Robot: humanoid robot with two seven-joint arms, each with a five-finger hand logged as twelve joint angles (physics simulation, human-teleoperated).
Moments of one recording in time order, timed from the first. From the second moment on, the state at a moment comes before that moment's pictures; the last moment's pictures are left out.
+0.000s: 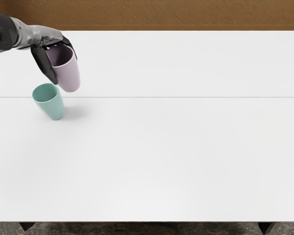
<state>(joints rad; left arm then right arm) -1.65 0.80 0.05 -1.42 0.65 -0.33 0.61 0.03 0.00 0.32 0.21 0.05 -0.02 -0.11</state>
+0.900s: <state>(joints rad) -1.62 0.90 0.04 -1.30 0.65 -0.46 0.61 0.03 0.00 0.32 0.21 0.05 -0.02 -0.11</state>
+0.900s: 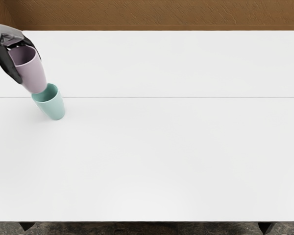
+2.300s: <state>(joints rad) -1.56 0.78 0.05 -1.18 0.65 -0.45 0.61 0.03 0.00 0.32 0.21 0.05 -0.02 -0.11</state>
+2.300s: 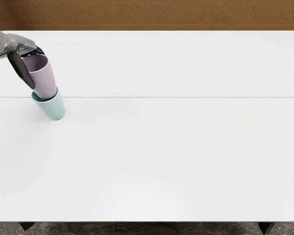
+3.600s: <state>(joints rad) -1.59 0.75 0.04 -1.16 0.50 -0.39 0.61 0.04 0.00 0.32 0.21 0.05 -0.02 -0.11</state>
